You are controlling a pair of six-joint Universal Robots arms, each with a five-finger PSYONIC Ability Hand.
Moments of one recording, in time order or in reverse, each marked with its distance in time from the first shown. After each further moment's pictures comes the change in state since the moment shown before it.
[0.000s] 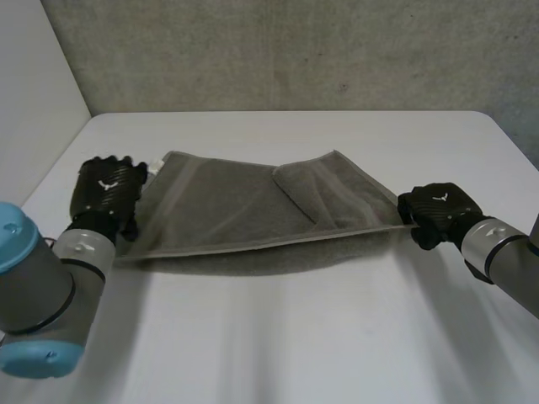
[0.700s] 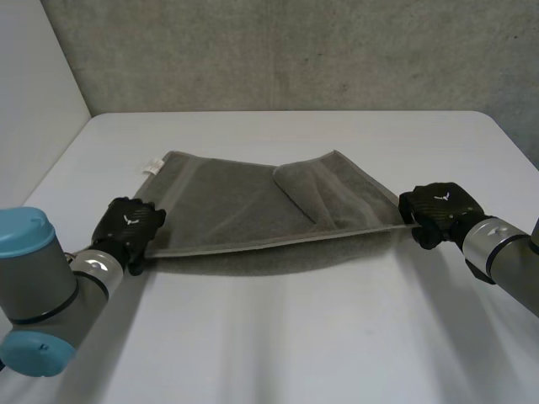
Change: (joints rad) left arm 0.092 -0.208 0.058 -0.098 0.186 0.186; right arm -0.003 -0.004 0.002 0.001 0.001 0.015; left_hand 0.035 0.035 0.036 0.036 0.039; right_hand 0.000 0.000 0.000 0.000 0.000
